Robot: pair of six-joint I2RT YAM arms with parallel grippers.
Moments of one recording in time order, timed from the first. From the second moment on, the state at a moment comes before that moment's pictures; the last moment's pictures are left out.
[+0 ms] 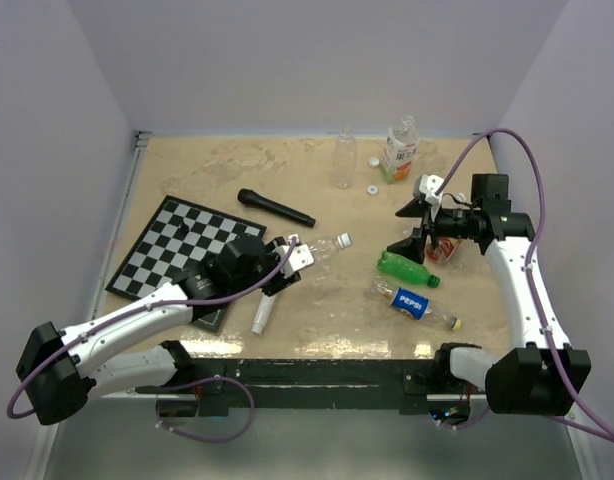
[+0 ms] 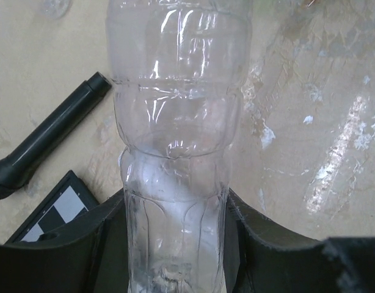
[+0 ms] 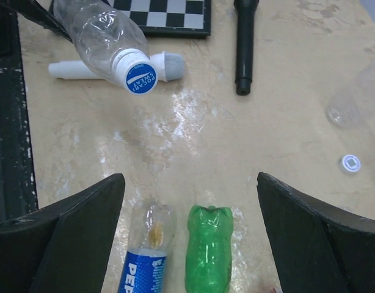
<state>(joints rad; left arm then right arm) -0.86 1.06 0.74 -0.22 0.05 0.36 -0.05 1.16 1.10 -0.84 -1.10 -0.89</state>
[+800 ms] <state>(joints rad) -0.86 0.97 0.67 -0.13 -0.01 0.40 0.10 1.26 1.12 -0.91 -1.01 -0.83</state>
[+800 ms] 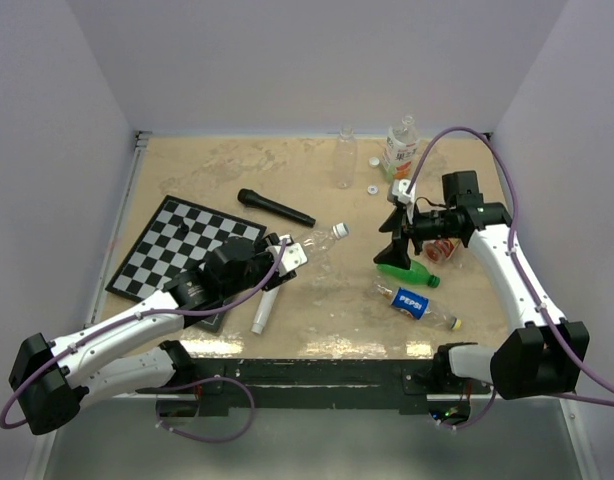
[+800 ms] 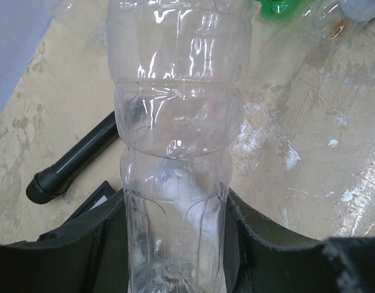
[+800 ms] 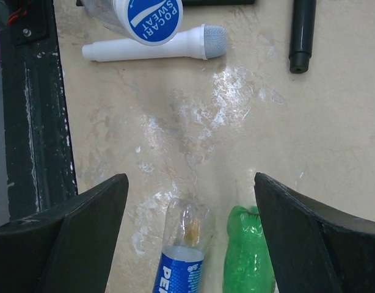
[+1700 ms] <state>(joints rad) -0.86 0.99 0.67 -0.12 0.02 0.40 0.26 1.45 1.32 -0.87 -1.10 -0.56</state>
